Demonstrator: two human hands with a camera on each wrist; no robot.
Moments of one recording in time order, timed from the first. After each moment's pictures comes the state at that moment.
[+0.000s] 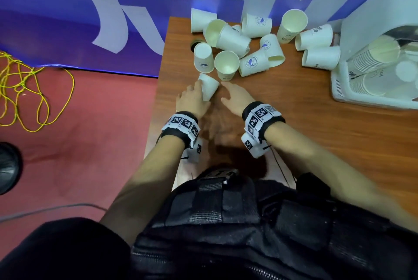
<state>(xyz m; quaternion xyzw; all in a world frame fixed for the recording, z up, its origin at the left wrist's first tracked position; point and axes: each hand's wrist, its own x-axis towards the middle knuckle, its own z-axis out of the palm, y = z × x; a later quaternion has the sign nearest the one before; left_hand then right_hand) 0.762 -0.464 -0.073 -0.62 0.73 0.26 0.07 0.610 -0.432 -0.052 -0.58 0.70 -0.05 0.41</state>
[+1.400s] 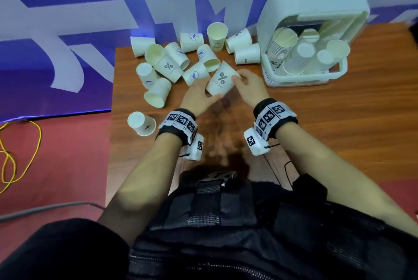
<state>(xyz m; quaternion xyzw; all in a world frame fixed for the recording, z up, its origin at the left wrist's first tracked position) 0.622 -0.415 -0.047 -0.43 0.80 0.41 -0.10 0.467 -0.327 0.004 -0.42 0.77 -0.36 0.33</state>
